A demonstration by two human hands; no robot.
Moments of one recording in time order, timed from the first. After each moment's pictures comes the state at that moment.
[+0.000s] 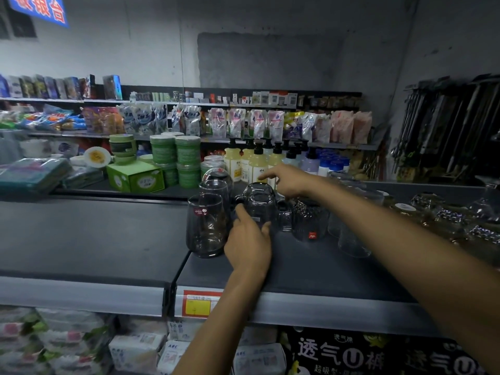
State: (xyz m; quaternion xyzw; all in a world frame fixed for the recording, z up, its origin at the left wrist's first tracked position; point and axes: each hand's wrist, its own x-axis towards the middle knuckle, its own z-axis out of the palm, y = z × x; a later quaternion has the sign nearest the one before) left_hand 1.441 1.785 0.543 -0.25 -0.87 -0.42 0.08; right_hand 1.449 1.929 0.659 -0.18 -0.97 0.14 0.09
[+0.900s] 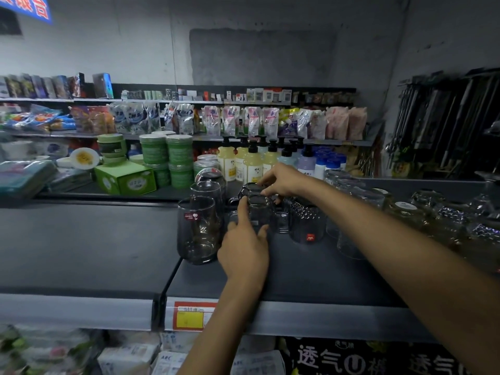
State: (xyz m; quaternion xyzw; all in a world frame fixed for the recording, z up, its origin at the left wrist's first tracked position) left_hand 1.440 1.785 0.541 -0.26 -0.87 -0.40 0.10; right_hand 1.428 1.960 0.641 -0.20 -0.94 0.23 0.12
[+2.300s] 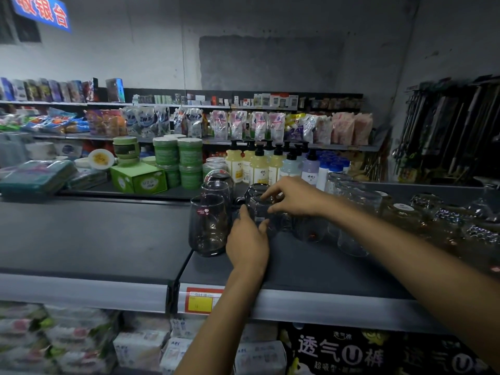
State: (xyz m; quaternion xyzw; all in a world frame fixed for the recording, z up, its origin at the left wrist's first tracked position) left_hand 1.433 1.786 0.540 -0.25 -0.85 -0.45 0.07; right_hand 1.483 1.911 0.640 -0.12 -0.98 0.11 0.12
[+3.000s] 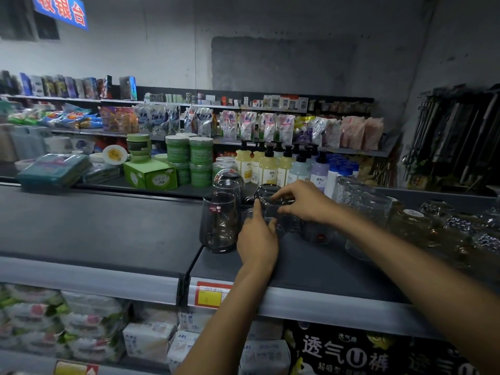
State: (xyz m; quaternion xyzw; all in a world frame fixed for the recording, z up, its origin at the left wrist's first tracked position) left_hand 1.433 1.785 0.540 -0.27 -0.86 -0.44 0.07; right_hand 1.484 1.909 0.628 -0.14 -0.96 0.14 0.17
